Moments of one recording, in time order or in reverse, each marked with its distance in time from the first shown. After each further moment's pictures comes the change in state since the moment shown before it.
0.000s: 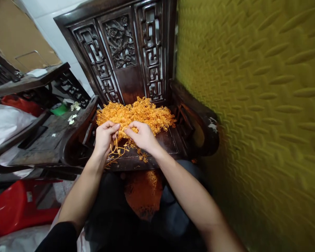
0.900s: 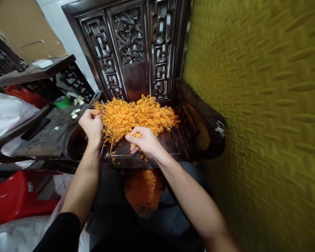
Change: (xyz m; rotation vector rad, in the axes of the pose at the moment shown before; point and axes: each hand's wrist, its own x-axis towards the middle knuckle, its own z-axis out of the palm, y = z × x) left_hand 0.027 0.008 -0.043 0.656 0.496 0.490; right_hand -0.012 -0.004 0.012 0.363 -0.086 0.221
